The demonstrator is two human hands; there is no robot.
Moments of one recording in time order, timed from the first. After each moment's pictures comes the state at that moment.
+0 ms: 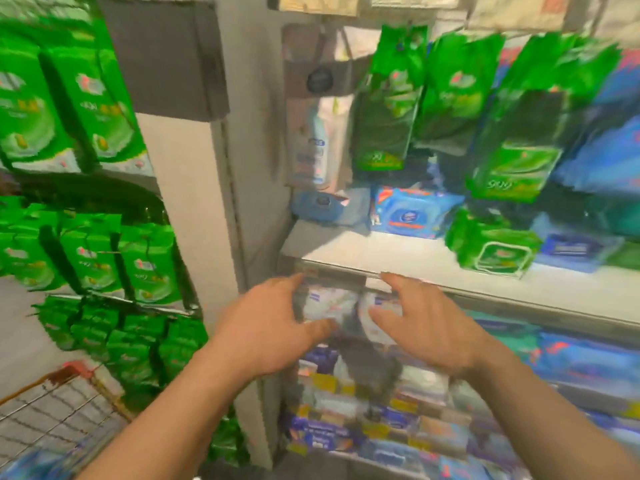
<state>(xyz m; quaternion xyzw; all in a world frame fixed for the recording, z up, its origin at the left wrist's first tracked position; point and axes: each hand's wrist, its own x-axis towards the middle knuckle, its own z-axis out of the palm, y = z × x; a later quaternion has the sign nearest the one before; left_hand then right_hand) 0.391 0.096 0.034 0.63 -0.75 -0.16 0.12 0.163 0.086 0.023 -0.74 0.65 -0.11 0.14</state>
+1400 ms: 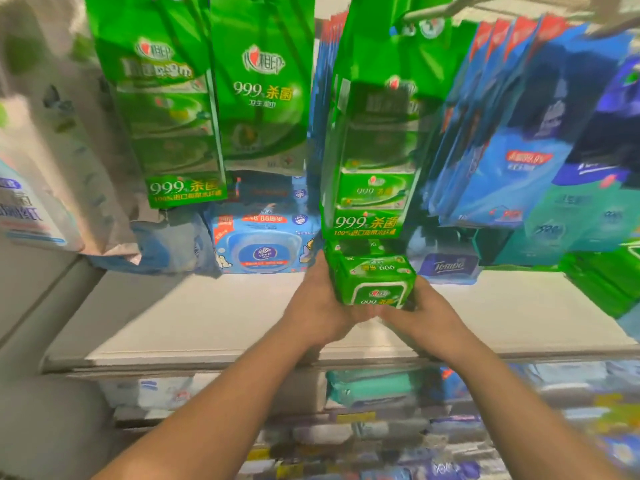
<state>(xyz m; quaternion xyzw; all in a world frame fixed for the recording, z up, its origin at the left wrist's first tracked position) 0.081 -0.108 -0.042 0.37 -0.72 -0.48 0.33 -0.097 -0.028 -0.038 -0.52 0.71 -0.38 0.28</state>
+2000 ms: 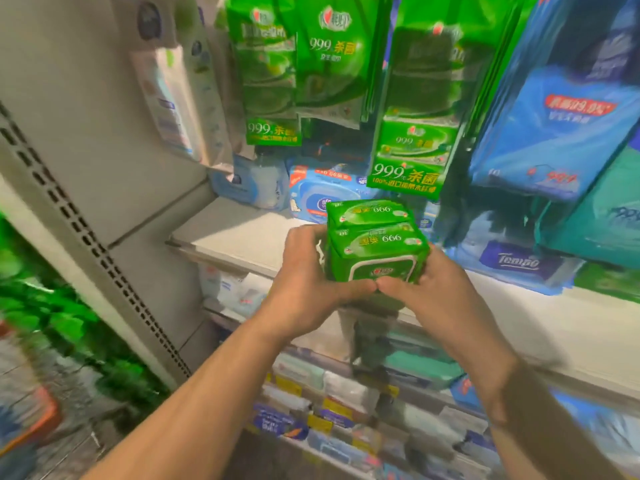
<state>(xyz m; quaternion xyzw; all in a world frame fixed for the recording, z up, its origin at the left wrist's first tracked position) 0.129 0.003 -0.016 0.53 -0.65 -0.30 0.46 -0.067 -0.004 -0.016 -0.61 0.49 -0.45 0.43</state>
